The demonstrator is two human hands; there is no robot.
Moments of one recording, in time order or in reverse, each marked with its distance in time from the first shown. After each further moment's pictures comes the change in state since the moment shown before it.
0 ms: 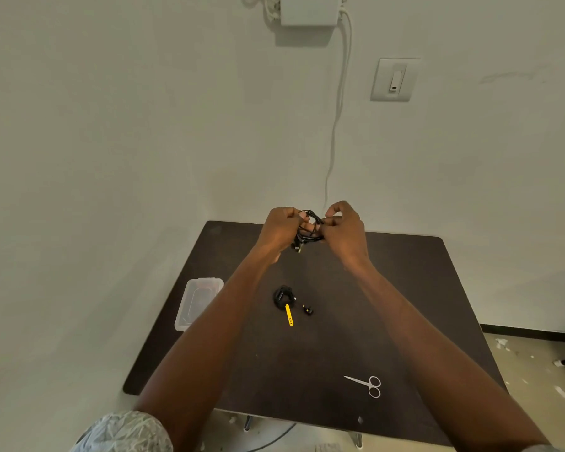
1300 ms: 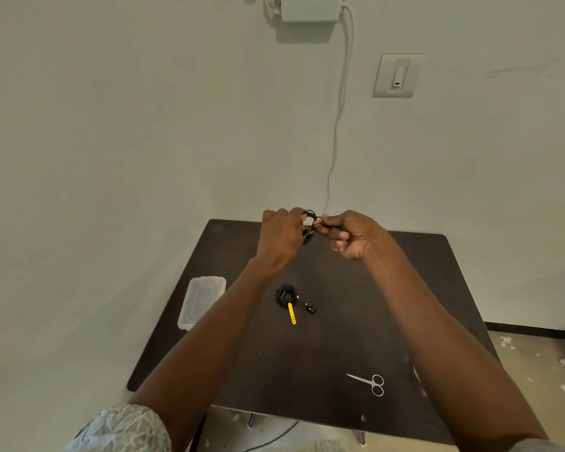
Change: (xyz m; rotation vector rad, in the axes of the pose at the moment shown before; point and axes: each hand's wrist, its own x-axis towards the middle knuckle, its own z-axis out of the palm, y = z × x) left_hand 0.005 -0.023 0.000 1.006 0.243 0.579; right_hand 0.021 -0.007 -0.019 0.731 -0.424 0.653
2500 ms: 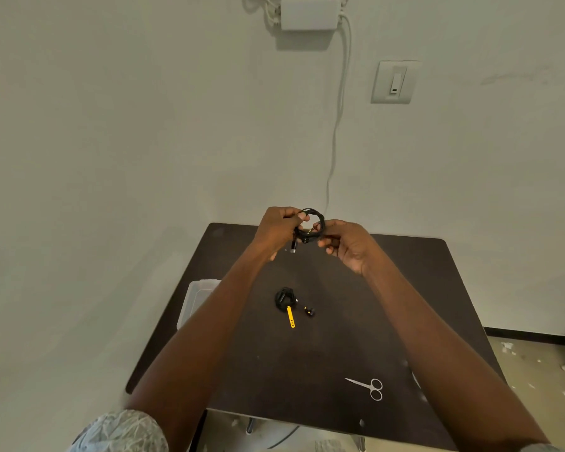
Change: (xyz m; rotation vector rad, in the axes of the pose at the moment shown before) left_hand 0.010 0.001 -0.023 -1.024 -0.219 -0.500; right_hand 0.002 0.022 -0.011 -0.153 -0.004 -0.293
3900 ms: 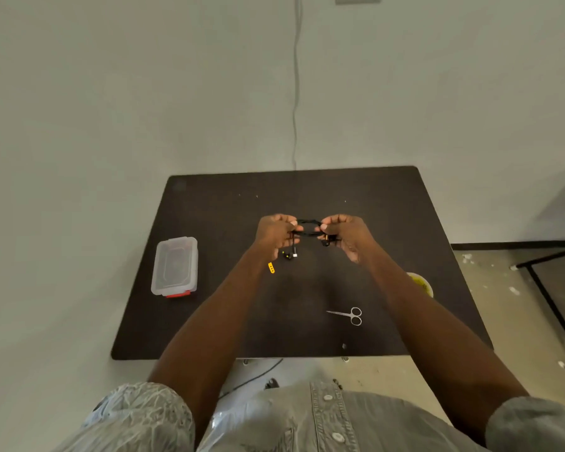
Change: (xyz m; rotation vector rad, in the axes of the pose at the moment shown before) left_hand -0.017 -0.120 0.071 -0.193 -0.065 -0.503; right_hand -0.002 0.115 -0.084 -0.074 0.283 0.157
